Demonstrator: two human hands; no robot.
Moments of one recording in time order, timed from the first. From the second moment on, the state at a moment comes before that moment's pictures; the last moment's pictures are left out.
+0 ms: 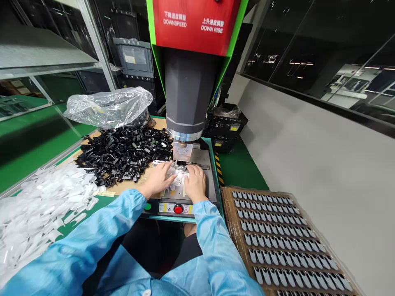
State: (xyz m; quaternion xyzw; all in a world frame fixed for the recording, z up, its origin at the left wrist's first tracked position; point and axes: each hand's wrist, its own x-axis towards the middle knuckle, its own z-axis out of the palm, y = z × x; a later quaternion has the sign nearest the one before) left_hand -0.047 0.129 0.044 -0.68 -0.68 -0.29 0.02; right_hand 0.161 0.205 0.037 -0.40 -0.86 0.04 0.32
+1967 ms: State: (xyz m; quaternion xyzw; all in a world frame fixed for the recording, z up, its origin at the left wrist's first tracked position) left_hand -0.100 0.079 0.043 -0.66 -0.67 -0.33 -0.05; right_hand 0.186 0.215 -0.017 -0.44 -0.83 0.18 0.29
